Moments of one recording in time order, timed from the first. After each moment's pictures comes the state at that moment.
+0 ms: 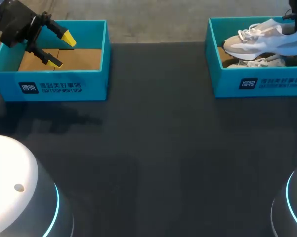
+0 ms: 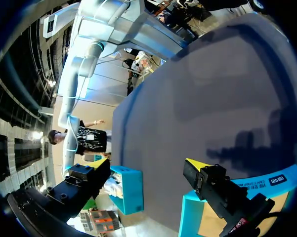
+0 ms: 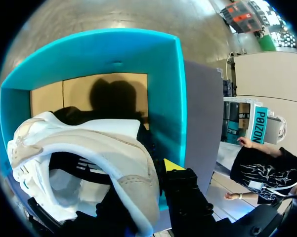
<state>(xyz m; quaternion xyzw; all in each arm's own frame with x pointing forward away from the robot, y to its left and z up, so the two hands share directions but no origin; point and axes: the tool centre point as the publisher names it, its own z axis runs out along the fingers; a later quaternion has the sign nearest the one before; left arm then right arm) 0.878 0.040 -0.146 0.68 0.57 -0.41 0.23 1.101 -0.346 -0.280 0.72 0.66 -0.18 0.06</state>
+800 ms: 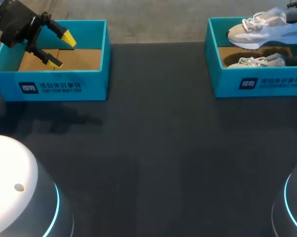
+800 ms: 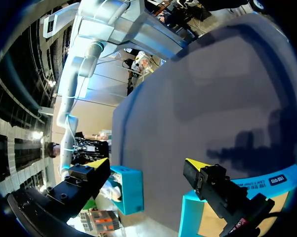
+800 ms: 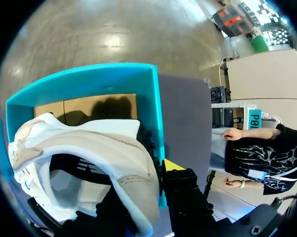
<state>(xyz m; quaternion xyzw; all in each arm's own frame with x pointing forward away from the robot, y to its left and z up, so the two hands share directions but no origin) 0.878 0.040 -0.146 0.68 0.57 -0.41 0.23 1.128 -0.360 -0.242 0.73 0.65 -0.16 0.10</state>
